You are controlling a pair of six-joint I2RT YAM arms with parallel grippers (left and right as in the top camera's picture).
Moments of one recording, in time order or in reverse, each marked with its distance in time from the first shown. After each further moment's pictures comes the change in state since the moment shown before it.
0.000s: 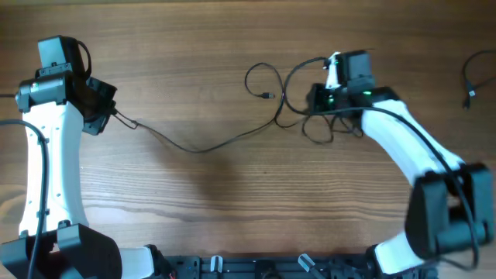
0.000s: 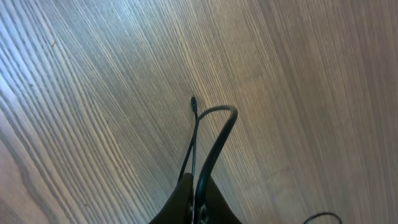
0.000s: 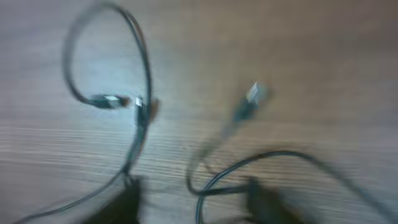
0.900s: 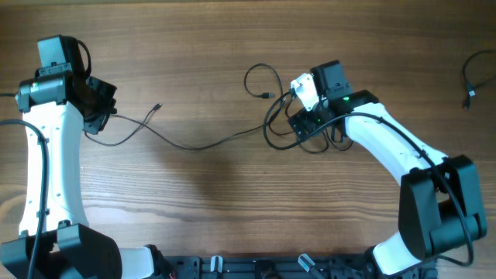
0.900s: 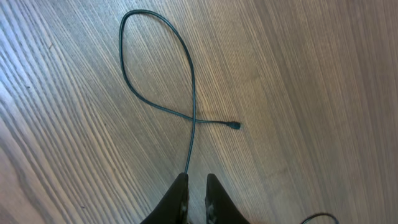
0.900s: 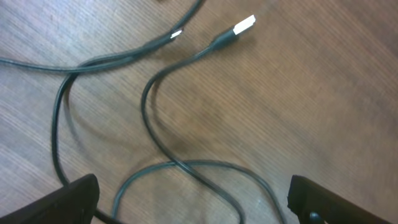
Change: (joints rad) left arm -0.001 0.000 -0.001 0.011 0.000 0.000; right arm 0.089 0.005 -0.011 -0.086 0.108 -0.693
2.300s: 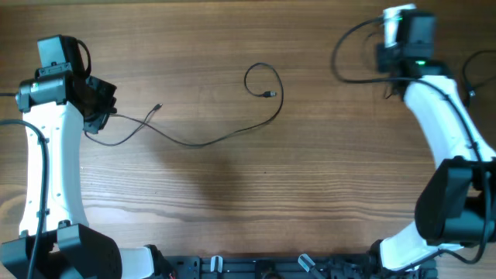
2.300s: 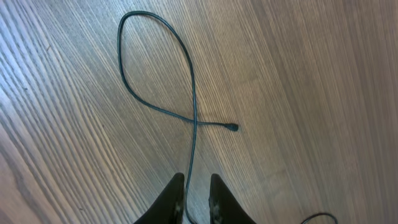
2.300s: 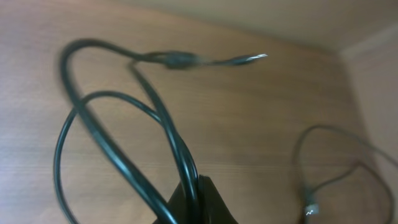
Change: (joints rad) left arm -0.002 0.000 -0.003 0.007 0.000 0.000; right arm -0.394 0.031 0.253 0.232 0.312 0.093
